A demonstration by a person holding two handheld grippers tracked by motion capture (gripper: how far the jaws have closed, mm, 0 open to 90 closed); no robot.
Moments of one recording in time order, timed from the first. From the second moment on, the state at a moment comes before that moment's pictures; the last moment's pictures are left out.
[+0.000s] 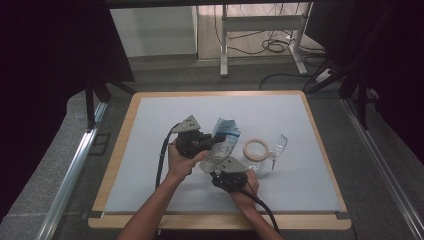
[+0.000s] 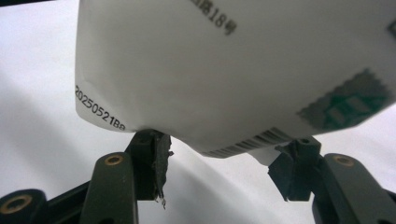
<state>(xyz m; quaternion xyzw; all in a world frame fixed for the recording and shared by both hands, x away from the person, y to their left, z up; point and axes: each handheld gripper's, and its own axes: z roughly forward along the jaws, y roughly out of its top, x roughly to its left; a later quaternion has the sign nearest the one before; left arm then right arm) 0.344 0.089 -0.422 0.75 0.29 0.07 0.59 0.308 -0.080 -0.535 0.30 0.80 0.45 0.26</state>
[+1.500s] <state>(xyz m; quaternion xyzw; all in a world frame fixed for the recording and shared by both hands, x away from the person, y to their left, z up) 0.353 0.070 -0.415 0.76 0.28 0.07 0.58 0.301 -0.094 -0.529 0.31 0.79 0.47 0.24</state>
